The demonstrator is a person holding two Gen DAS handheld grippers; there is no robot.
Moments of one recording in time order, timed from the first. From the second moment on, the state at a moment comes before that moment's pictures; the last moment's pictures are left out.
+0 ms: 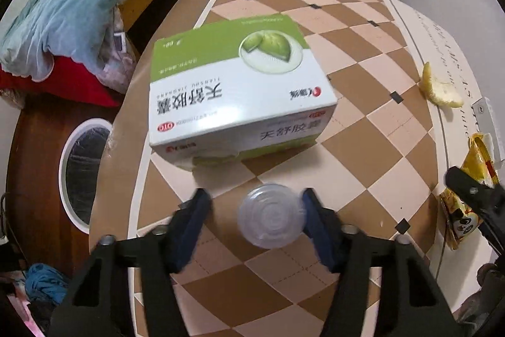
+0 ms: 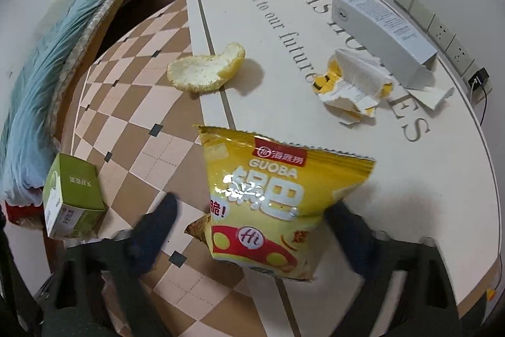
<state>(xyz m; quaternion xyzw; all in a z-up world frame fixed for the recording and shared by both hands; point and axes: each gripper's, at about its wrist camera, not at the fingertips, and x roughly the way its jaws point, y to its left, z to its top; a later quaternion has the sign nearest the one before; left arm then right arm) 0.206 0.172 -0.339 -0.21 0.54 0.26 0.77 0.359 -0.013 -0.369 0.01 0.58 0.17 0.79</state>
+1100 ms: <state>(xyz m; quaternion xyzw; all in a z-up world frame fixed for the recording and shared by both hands) 0.131 0.189 -0.270 -0.22 0.47 0.29 0.81 0.297 0.015 -0.282 -0.06 0.51 0.30 0.80</state>
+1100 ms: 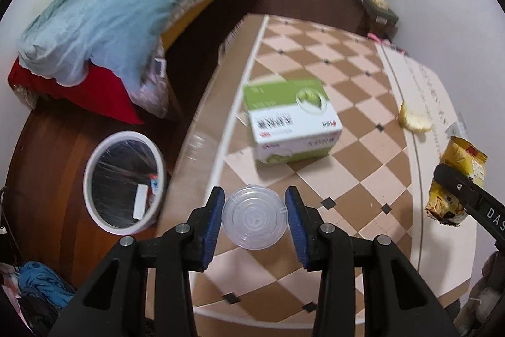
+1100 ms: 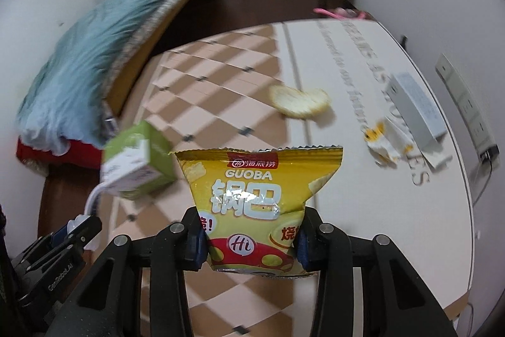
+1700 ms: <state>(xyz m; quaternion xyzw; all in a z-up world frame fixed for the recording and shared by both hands) 0.001 0.309 -0.191 -0.24 0.38 0.37 0.82 0.175 0.207 -0.231 -0.10 0.48 0.48 0.73</state>
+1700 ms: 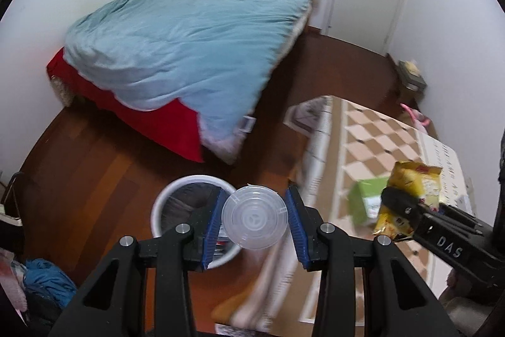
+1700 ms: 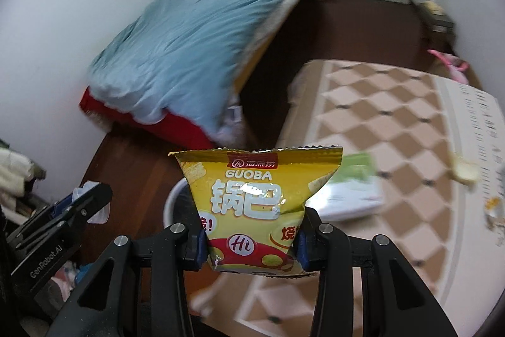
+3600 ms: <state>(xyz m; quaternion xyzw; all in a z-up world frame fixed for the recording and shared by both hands) -0.123 0.435 -0.318 -0.33 0.46 0.43 0.70 0.068 0.359 -0.368 -0.28 0.52 0.47 0.65</state>
